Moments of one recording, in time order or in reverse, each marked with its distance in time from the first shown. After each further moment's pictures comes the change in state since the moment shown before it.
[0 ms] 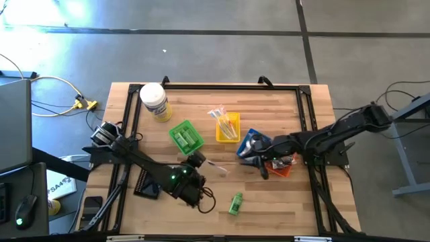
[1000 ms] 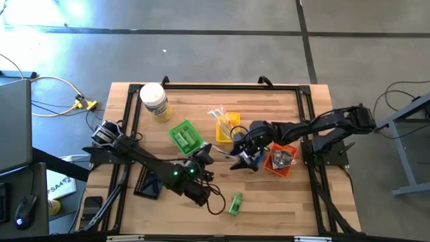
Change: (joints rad) left arm 0.029 0.000 0.000 0.304 -0.402 0.515; right arm -0.222 0.282 0.243 -0.019 -0.550 0.152
